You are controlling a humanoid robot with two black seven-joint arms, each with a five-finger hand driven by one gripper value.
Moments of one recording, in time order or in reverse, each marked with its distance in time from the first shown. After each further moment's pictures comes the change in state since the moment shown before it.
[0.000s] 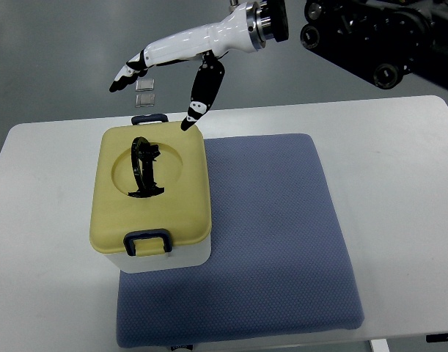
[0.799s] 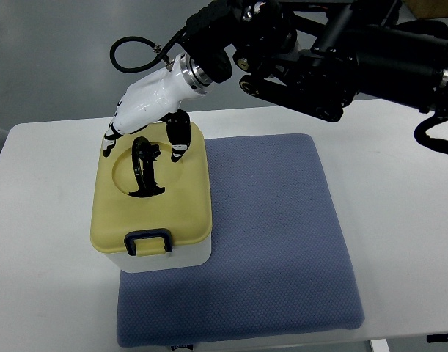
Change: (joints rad) left arm 0.000 0.000 0.000 0.000 0.000 0.000 0.000; right arm 0.086 0.131 -0.206 0.024 -0.243 -0.135 -0.002
